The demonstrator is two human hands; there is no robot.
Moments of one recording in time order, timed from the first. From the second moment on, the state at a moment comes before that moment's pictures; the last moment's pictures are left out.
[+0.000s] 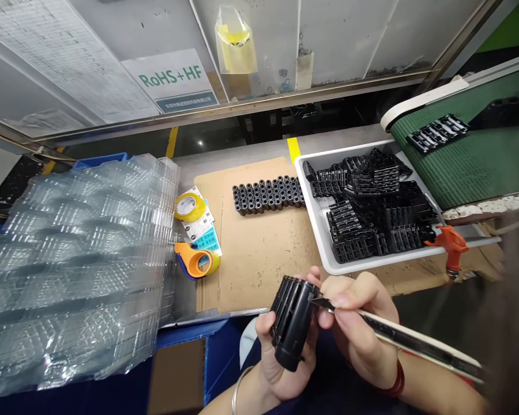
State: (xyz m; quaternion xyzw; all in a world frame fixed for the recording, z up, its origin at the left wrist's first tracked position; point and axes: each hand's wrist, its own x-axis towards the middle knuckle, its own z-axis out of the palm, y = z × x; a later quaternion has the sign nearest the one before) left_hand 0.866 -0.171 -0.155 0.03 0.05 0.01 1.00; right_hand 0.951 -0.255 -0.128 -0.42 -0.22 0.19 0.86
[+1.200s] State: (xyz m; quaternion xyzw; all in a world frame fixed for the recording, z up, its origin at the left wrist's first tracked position) left_hand 0.867 -0.140 -0.127 0.24 0.12 -0.07 0.96; right_hand 0.968 -0.269 -0.131 -0.43 -0.01 0.51 0.74
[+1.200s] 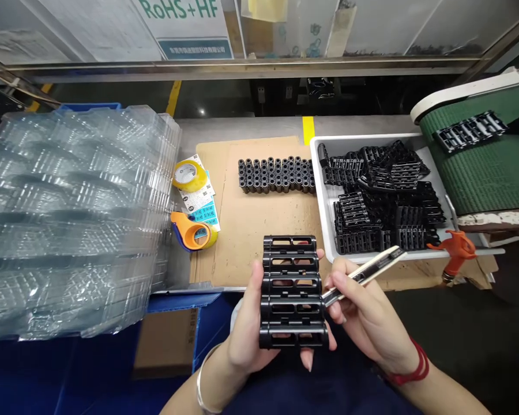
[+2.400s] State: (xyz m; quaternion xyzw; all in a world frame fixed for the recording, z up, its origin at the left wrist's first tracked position) left_hand 0.869 -0.144 -0.138 0.15 0.10 -0.15 0.97; right_hand 0.968 -0.275 -0.129 -0.43 -0.02 0.56 0.71
